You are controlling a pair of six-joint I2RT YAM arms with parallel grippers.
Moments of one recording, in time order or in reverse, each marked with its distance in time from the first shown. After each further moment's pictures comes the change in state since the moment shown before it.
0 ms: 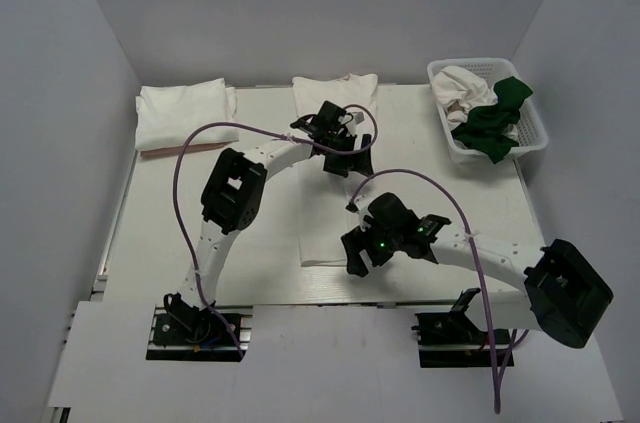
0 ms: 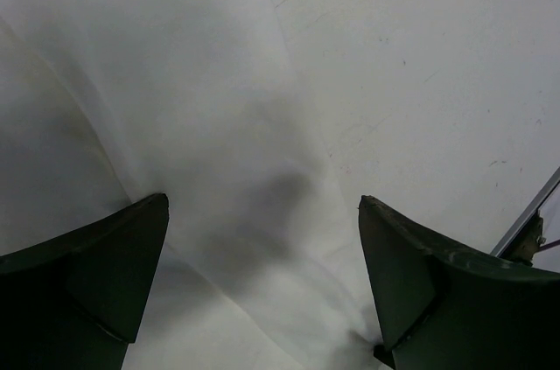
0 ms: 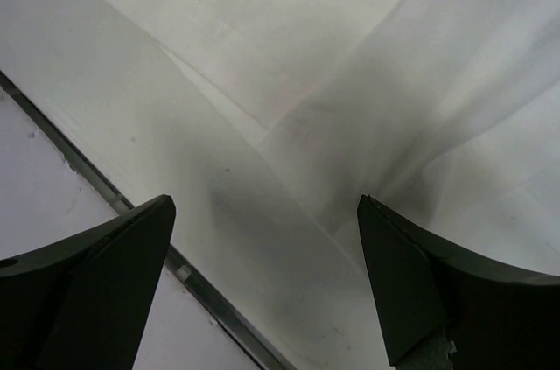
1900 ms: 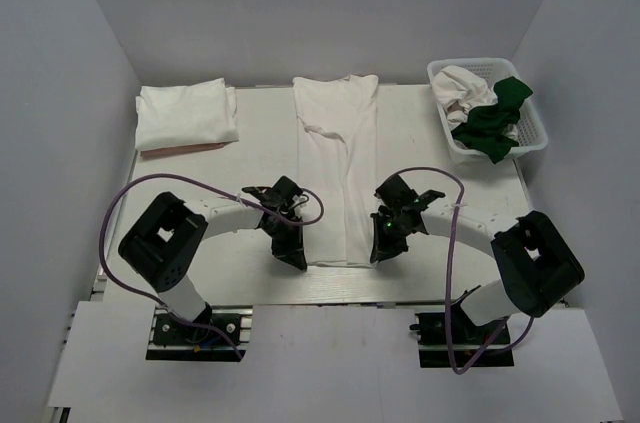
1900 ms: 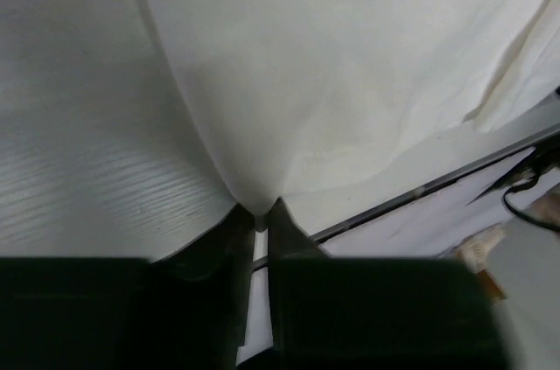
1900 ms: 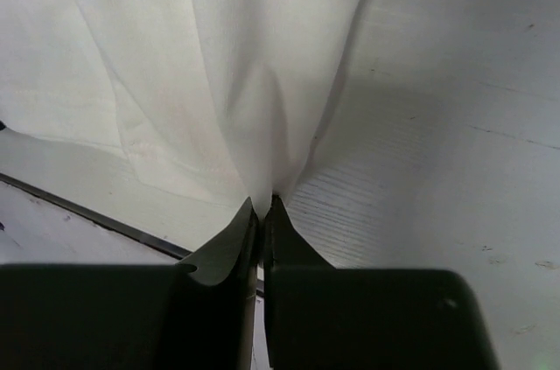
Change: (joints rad) left arm -0.070 -0.677 -1.033 -0.067 -0.057 -0.304; right arm -0.209 0.197 0.130 -0.260 -0.036 0.359
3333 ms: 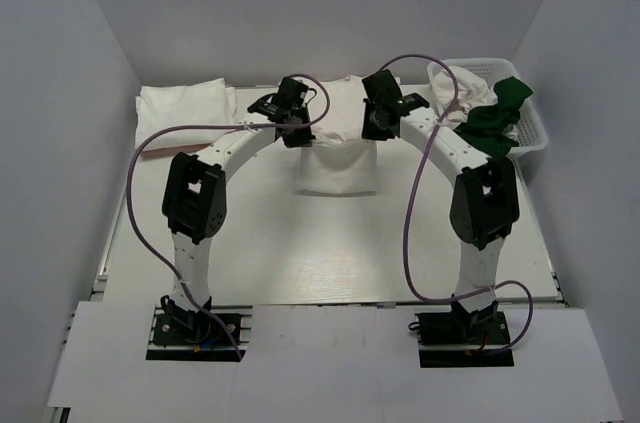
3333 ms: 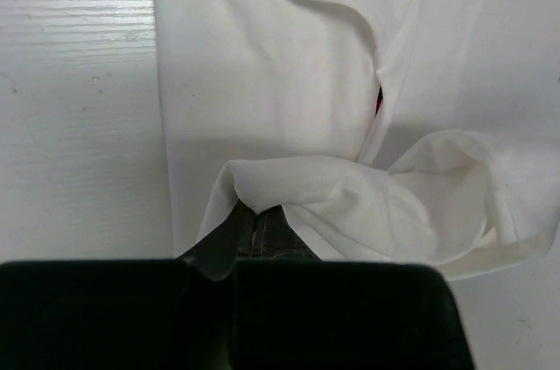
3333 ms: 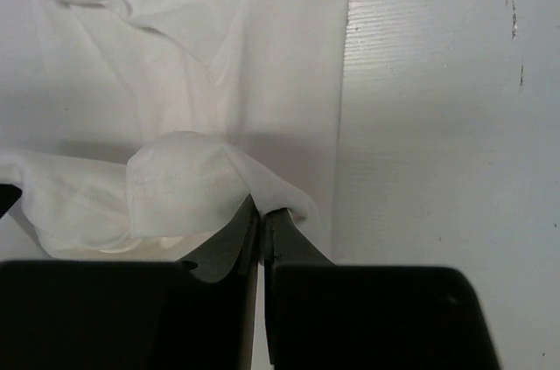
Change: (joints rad) left arm 0.197 0.401 0.922 -0.072 -0.422 0.135; right arm -0.158 0.475 0.982 -0.140 0.463 -0.105
